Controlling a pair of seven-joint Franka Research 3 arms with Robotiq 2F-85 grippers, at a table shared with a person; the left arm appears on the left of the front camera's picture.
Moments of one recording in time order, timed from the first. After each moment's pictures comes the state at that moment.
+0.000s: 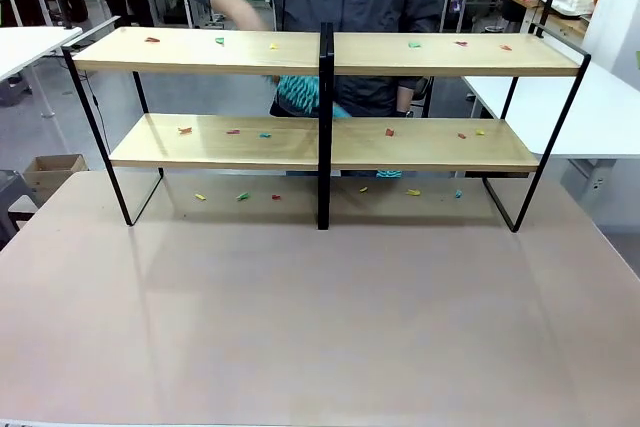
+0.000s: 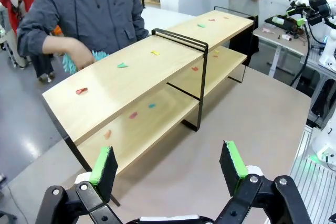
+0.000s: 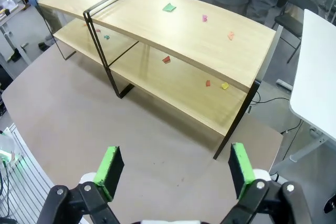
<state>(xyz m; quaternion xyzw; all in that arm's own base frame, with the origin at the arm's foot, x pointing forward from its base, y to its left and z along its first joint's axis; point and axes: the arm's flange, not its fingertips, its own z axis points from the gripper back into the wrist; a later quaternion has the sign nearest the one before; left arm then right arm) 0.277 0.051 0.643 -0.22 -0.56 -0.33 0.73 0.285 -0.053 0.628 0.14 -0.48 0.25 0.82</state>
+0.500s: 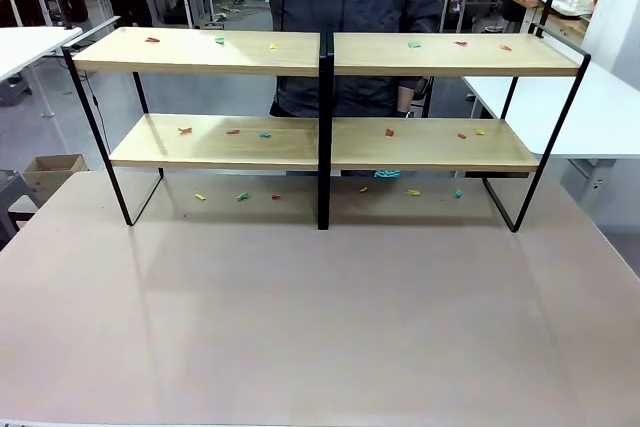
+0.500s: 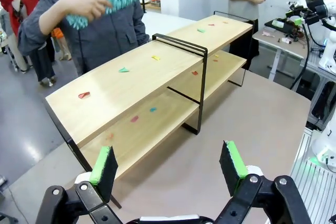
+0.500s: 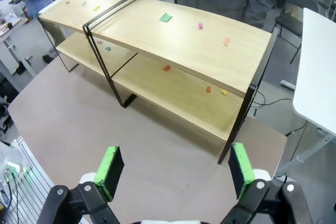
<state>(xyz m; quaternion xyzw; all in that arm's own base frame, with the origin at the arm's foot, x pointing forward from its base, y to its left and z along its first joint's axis) 0.272 0.054 0.647 -0.22 -0.57 -0.33 0.72 0.291 -0.061 0.633 0.17 -0.49 0.23 0.82</state>
